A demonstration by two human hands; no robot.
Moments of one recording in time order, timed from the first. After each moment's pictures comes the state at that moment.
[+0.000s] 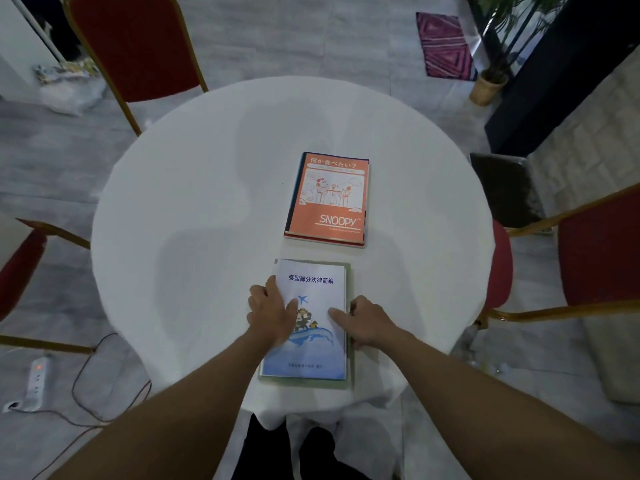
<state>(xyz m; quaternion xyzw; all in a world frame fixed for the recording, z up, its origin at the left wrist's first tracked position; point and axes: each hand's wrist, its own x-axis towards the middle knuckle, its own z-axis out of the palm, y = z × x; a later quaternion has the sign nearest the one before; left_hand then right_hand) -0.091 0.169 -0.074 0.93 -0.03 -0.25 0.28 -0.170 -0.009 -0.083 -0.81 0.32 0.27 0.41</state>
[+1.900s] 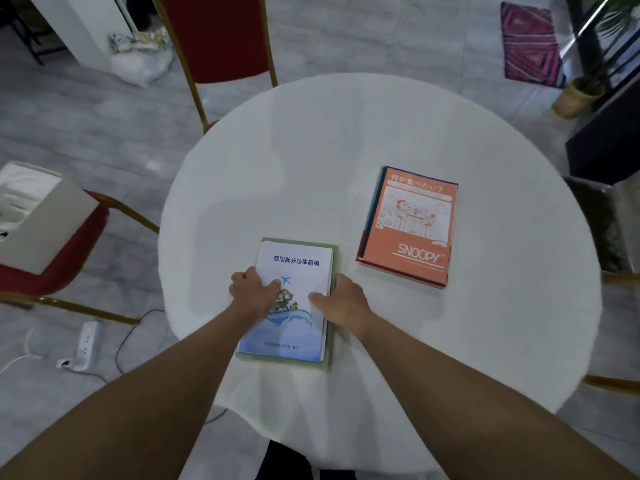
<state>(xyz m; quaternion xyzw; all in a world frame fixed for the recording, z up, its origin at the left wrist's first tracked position) 0.051 0.277 -0.074 0.91 0.15 -0.26 0.30 -0.003 0.112 -0.073 -0.82 0.29 0.25 0.43</state>
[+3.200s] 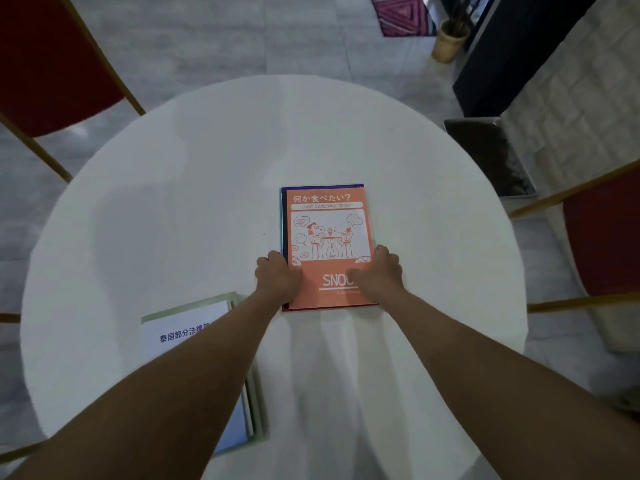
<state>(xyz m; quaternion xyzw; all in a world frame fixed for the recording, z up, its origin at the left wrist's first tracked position) 0.135 0.058 -0.089 0.91 -0.03 -0.32 0.25 0.029 -0.084 -0.086 -0.76 0.53 0.08 0.38</state>
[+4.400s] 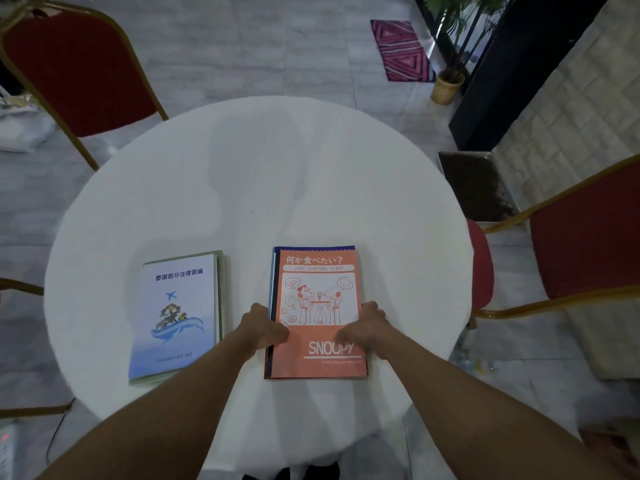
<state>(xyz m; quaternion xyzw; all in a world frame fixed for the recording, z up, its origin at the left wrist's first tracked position) -0.025 0.139 -0.079 0.83 0.03 -0.46 0.30 -0.140 -0.043 -0.075 -0.73 0.48 0.23 0.44</state>
